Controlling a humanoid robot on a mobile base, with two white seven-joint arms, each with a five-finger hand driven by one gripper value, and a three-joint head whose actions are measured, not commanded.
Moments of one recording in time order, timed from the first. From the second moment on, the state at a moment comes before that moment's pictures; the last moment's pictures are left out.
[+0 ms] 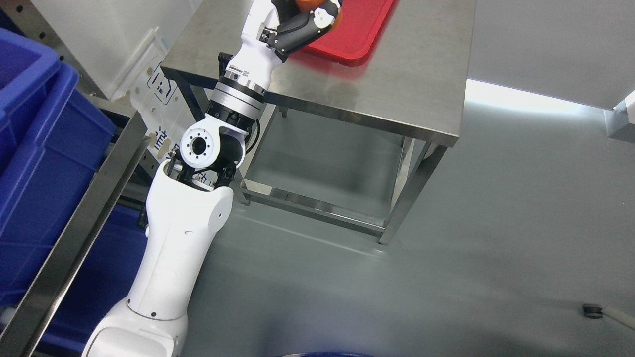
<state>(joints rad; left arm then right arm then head) -0.60 0.00 -0.32 -1.61 0.29 -0.04 -0.10 0.00 0.00 0.00 0.00 0.00 -0.02 -0.06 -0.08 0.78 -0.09</state>
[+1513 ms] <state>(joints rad) -0.75 0.00 -0.49 -1.19 0.28 -0.09 -0.09 0.00 0.00 0.00 0.00 0.00 -0.02 -0.06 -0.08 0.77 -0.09</state>
